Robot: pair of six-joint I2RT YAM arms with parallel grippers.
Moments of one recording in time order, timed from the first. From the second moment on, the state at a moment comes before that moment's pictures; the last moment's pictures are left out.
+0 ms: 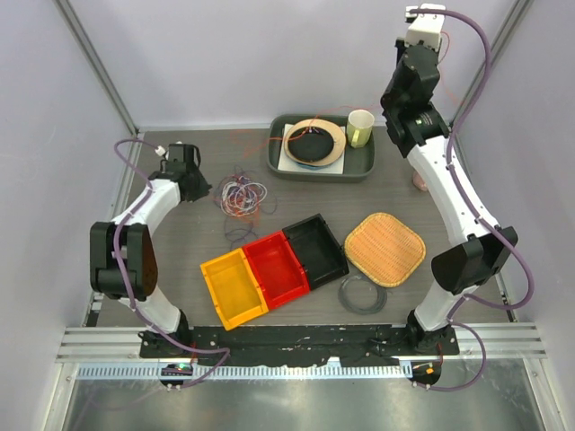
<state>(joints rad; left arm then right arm) -0.11 1.65 1.18 -0.38 -0.08 -0.56 0.34 1.70 1.93 0.04 0.83 -0.32</state>
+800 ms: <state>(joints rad) -0.17 1.46 1.14 -0.39 0.17 -0.48 0.33 1.61 1.97 -0.21 0.34 -0.01</state>
